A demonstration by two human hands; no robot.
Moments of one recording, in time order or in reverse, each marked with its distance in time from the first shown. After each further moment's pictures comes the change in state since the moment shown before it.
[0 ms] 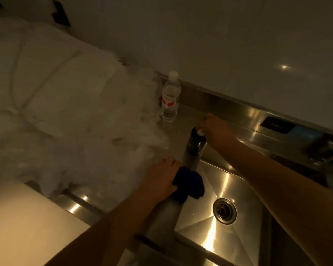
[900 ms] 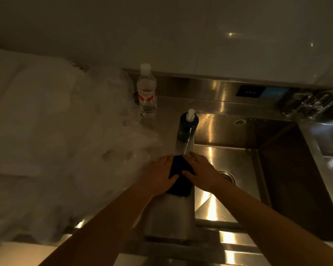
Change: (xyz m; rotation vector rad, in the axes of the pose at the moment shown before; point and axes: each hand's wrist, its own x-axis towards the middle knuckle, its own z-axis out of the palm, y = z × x) left_hand 0.026 -0.060 0.023 -0.069 -0.238 0.196; right_hand -0.099 -0.043 0.123 0.314 -0.165 0.221
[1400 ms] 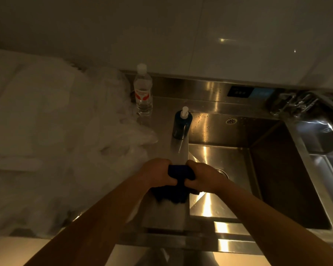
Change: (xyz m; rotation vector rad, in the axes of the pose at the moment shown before) left_hand -0.009 0.016 -0.020 -0.149 -0.140 -0.008; right_hand -0.034 0.002 -0.012 0.065 -0.089 -0.082
